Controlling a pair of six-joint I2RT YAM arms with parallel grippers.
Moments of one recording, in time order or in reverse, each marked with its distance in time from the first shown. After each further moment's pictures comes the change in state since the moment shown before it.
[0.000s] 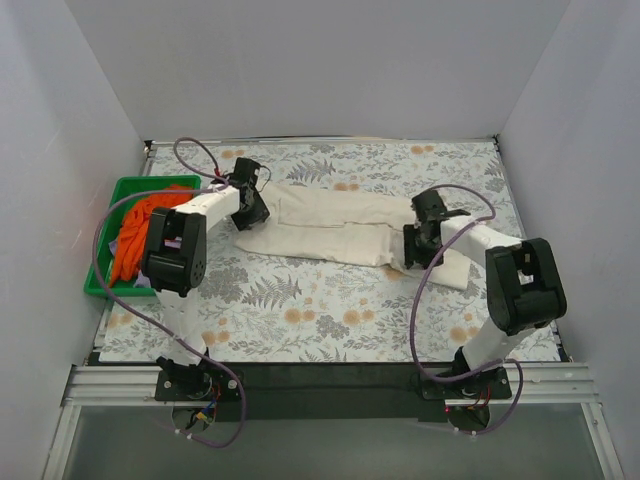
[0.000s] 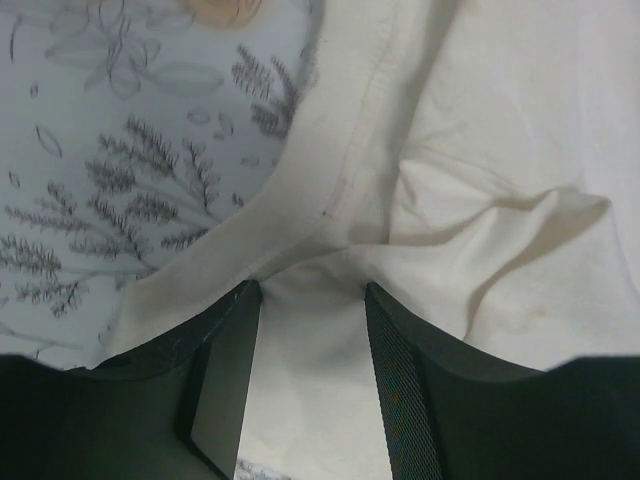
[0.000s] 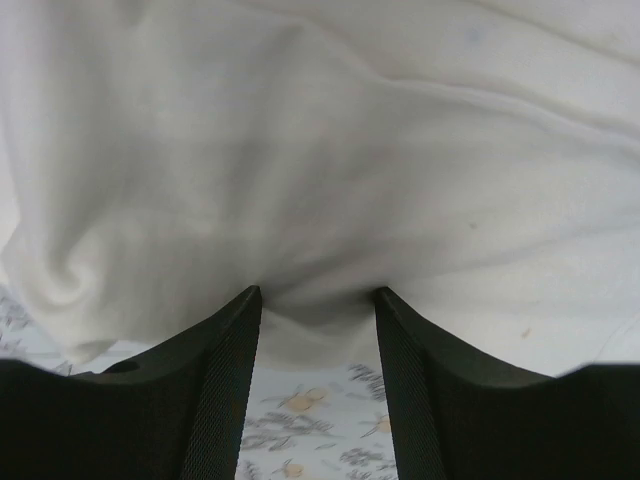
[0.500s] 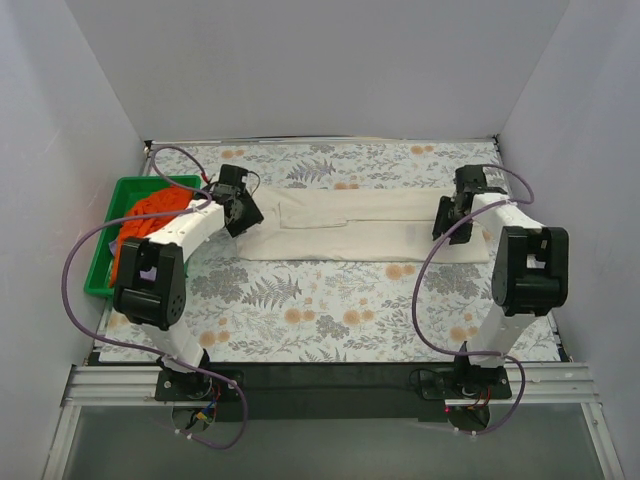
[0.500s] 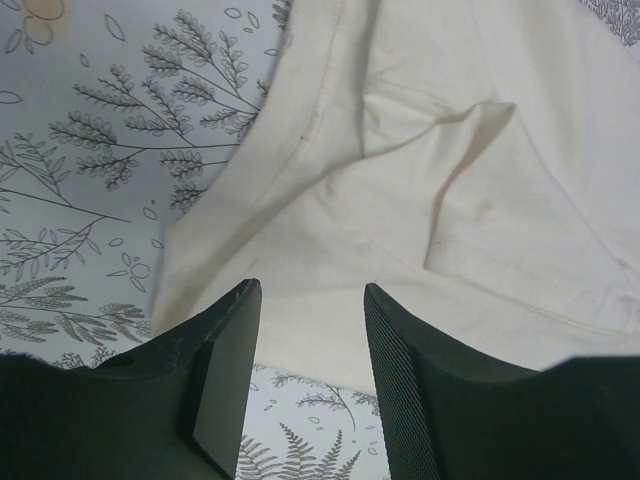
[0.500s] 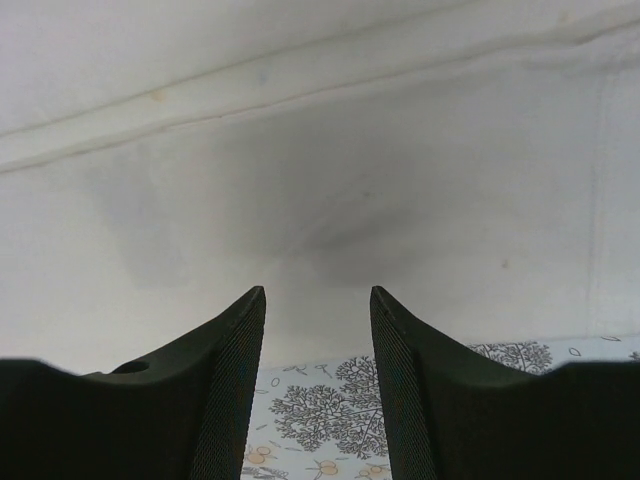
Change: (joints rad) left arm 0.003 -0.287 -0.196 0.029 0.041 -0.012; right arm -0.231 0.060 0.209 -0.039 -0.061 0.012
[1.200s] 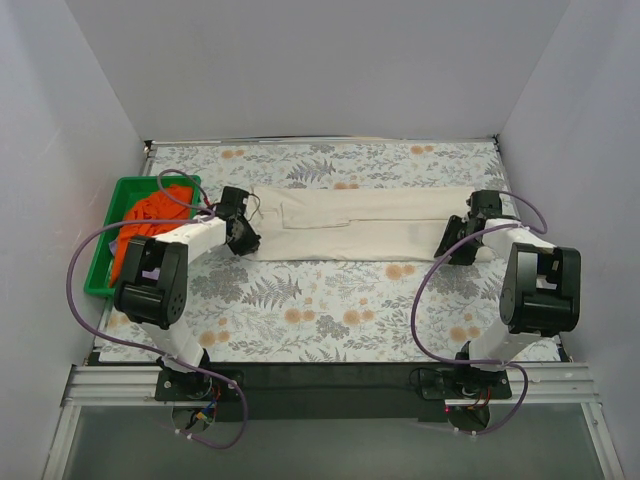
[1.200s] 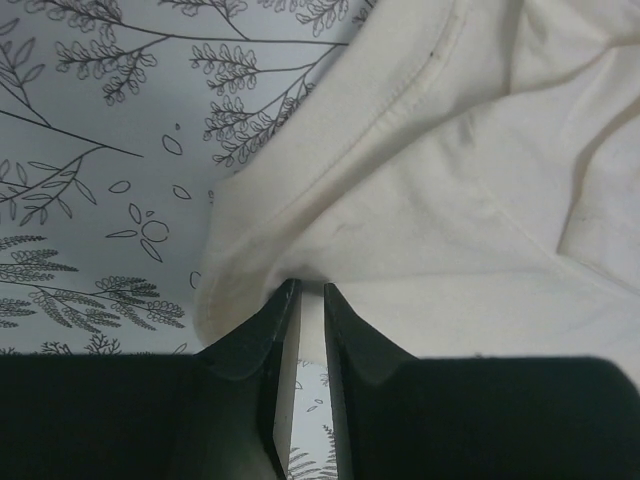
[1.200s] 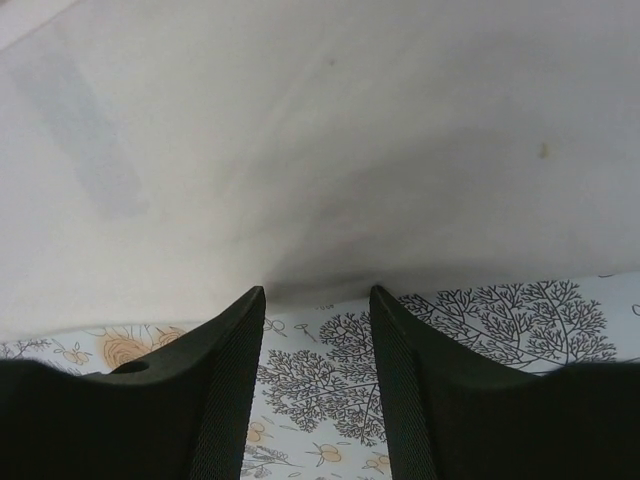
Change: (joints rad) left arm -0.003 0.011 -0.185 0.102 0.061 -0.050; right arm -0.095 -0.106 -0.266 0.140 -0.145 0.062
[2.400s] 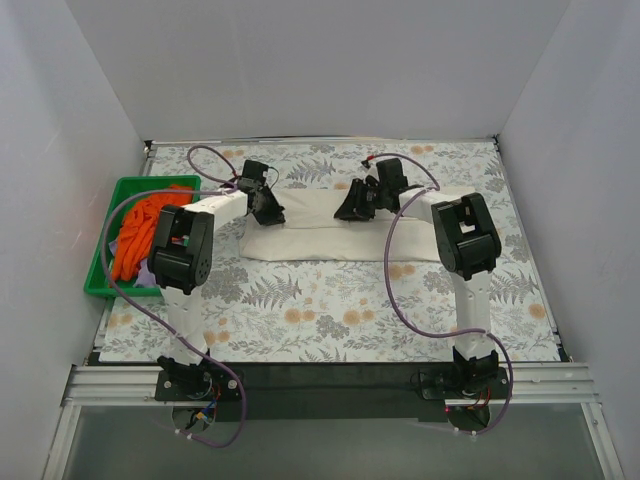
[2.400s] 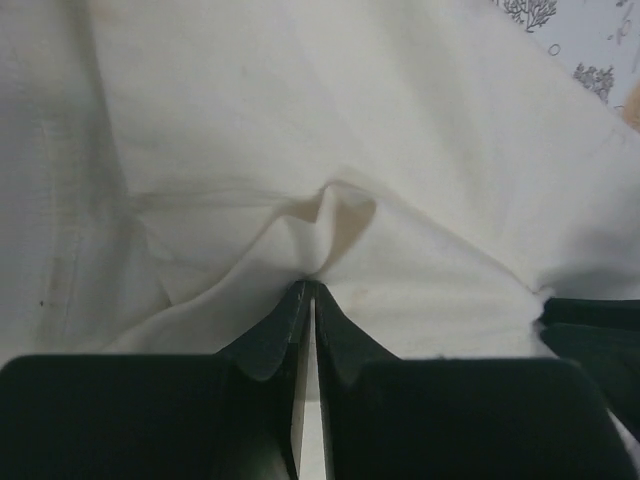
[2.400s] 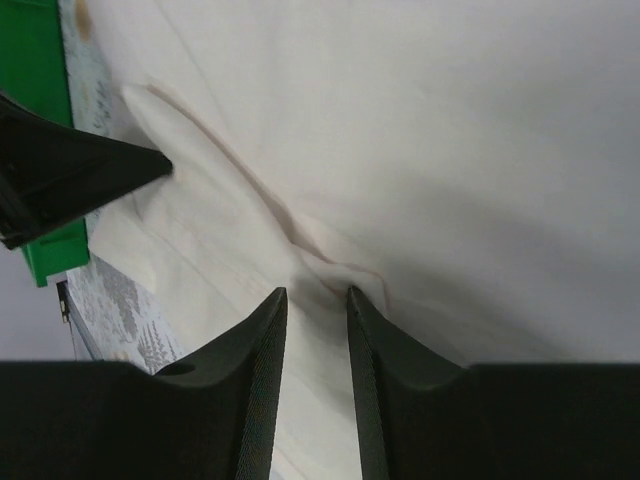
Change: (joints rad) left arm -0.048 0.326 0.407 0.038 0.166 0.017; right arm 0.447 0.568 0.576 0.420 -0.466 0.257
